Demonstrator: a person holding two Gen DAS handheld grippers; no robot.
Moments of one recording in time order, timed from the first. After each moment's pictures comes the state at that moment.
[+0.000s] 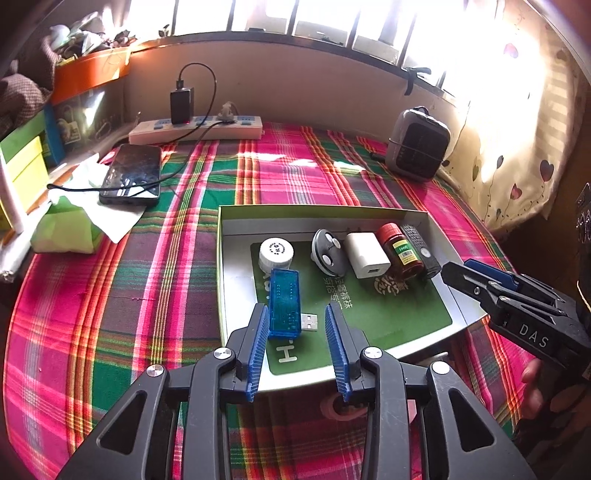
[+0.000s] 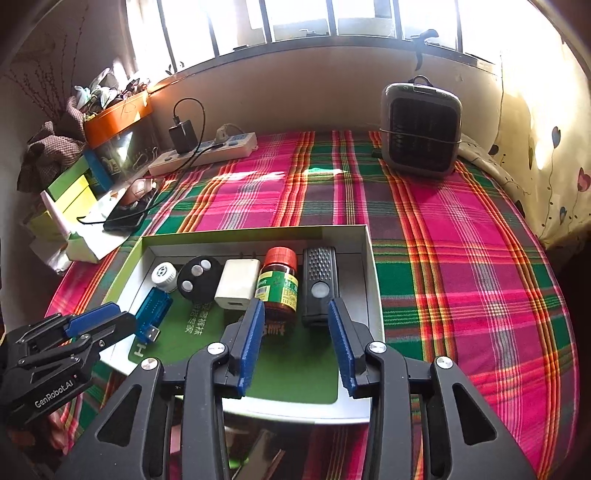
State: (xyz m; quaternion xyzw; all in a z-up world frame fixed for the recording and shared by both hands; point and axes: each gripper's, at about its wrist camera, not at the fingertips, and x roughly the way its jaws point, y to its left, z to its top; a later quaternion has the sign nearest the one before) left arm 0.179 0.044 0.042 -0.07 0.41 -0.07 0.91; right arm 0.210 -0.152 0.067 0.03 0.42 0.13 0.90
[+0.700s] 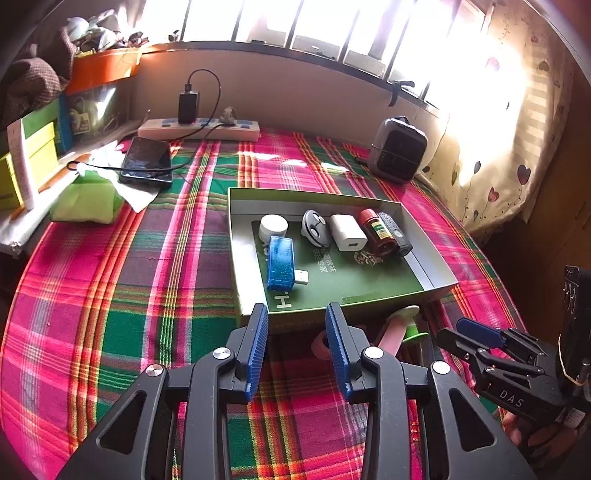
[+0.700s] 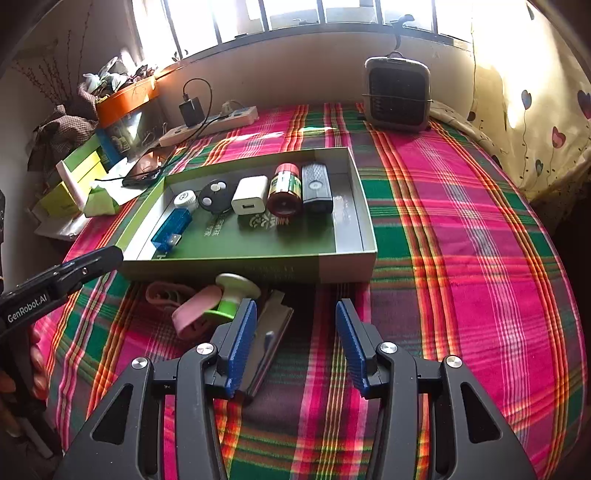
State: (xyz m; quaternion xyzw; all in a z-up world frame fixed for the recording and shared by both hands) left arm 0.125 0.059 0.047 -0.09 0.39 -0.10 0.91; right arm 0.125 -0.161 0.051 0.04 0.44 0.12 0.89
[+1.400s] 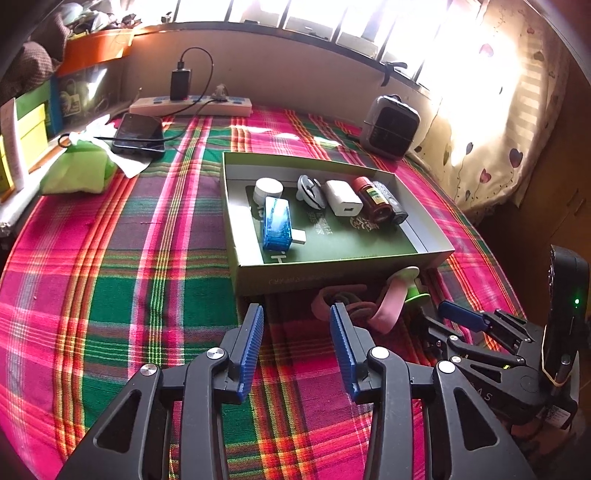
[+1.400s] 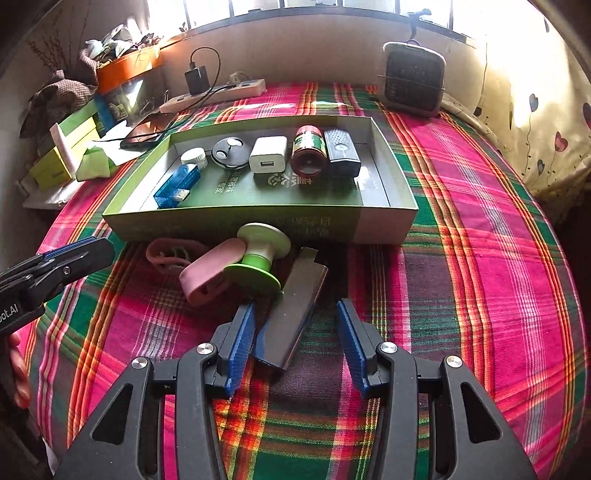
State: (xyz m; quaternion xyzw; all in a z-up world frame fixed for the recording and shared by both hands) left arm 0.116 0.061 0.027 -0.09 0.42 -0.13 0.89; right arm 0.113 -0.129 0.030 -0.01 0.46 0.10 0.88
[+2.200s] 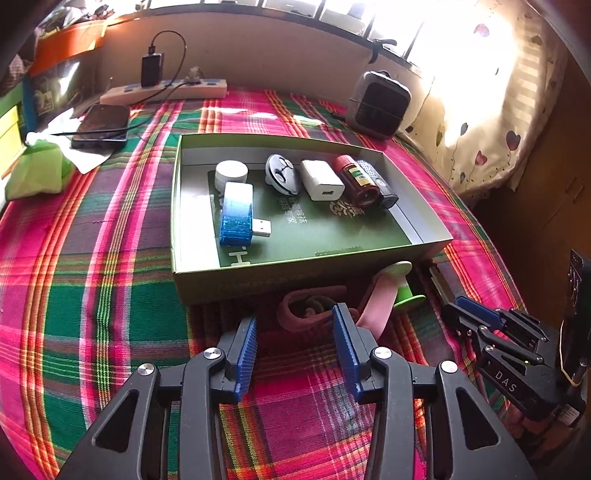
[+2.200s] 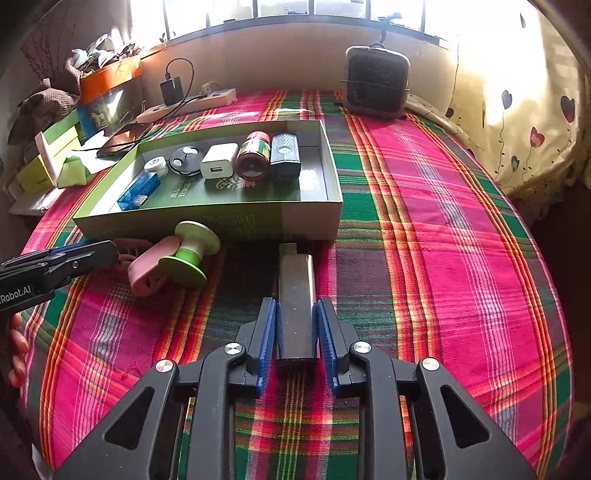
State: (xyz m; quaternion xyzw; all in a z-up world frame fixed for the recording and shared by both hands) left arm 0.138 0.032 0.013 -0.07 0.45 -0.15 0.88; right arm 0.107 -0.168 0.029 -0.01 0.45 0.07 0.89
